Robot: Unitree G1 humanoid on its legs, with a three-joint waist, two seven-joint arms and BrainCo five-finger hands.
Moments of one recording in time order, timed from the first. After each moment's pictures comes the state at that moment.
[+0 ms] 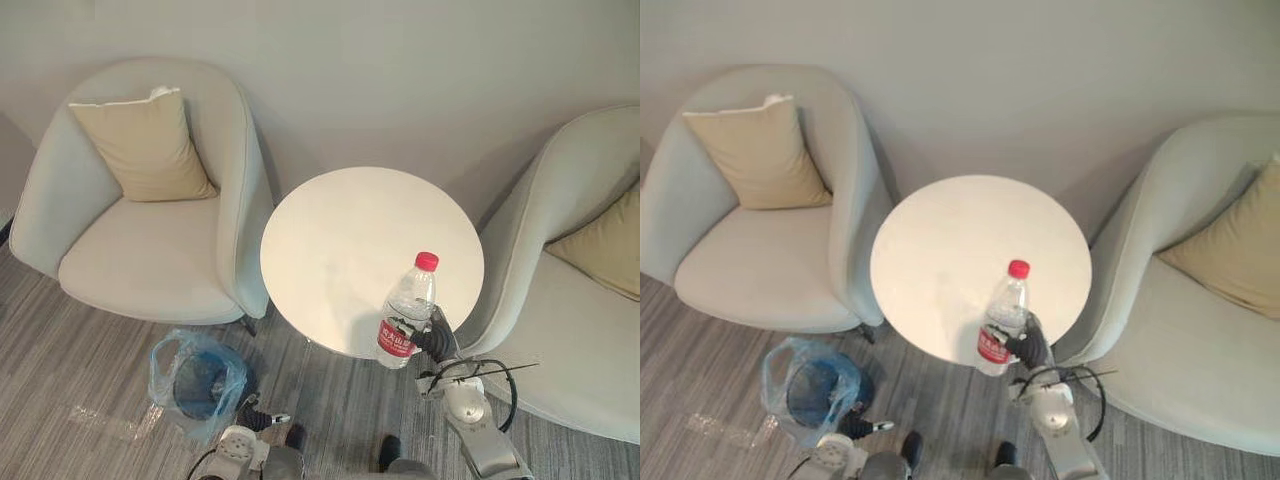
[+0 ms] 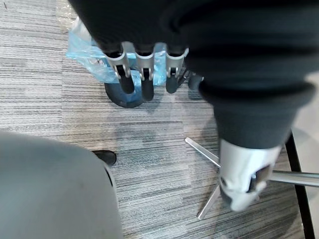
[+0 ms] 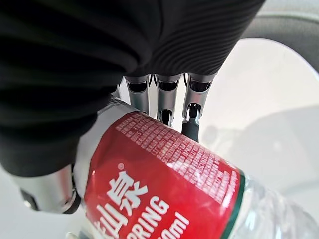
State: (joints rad) left arm -0.02 0.11 -0.18 1.07 0.14 -0.05 0.15; right arm 0.18 -0.24 0.17 0.03 -0.21 -0.16 -0.20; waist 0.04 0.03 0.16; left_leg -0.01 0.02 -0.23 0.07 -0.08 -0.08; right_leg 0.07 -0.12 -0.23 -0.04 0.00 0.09
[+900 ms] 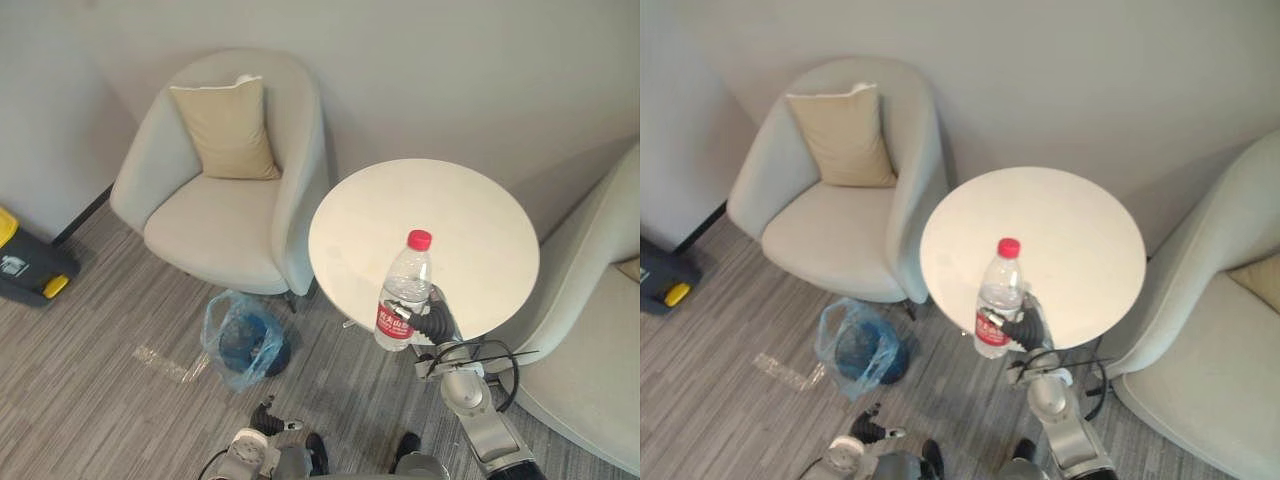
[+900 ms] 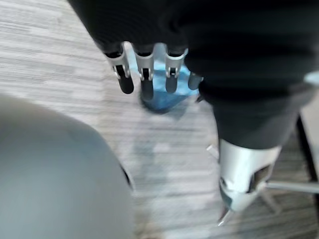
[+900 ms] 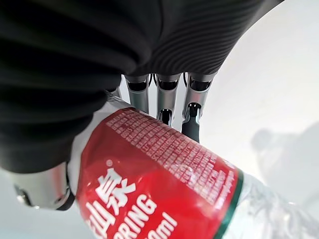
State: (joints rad) left arm -0.03 0.07 -0.27 1.05 0.20 -0.03 0.13; right arm 0.08 -0.24 0.13 0.05 -0.28 -0.17 -0.28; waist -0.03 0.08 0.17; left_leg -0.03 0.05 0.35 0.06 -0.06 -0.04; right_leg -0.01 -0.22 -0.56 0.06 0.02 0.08
